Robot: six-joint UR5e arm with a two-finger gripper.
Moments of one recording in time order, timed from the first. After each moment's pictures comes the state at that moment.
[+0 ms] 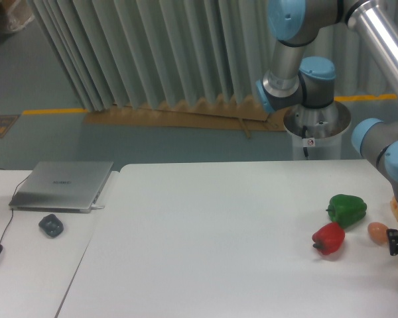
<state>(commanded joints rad) 2.56 -2.11 -1.45 -1.03 1.80 0.35</state>
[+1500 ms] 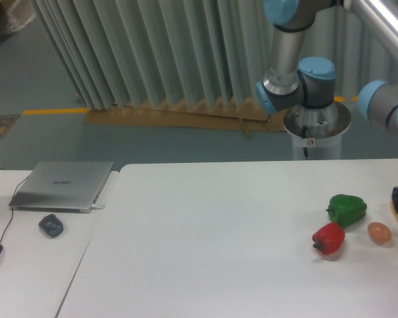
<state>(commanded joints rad) 2.72 -1.89 -1.45 -1.19 1.71 1.30</state>
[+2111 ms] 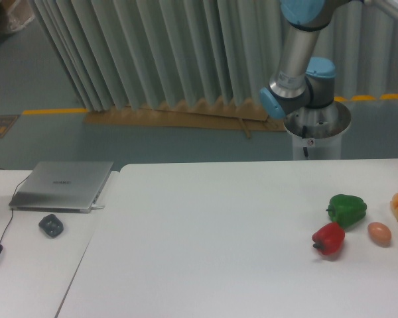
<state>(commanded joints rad) 2.88 -1.99 -1.49 -1.20 1.69 1.73</state>
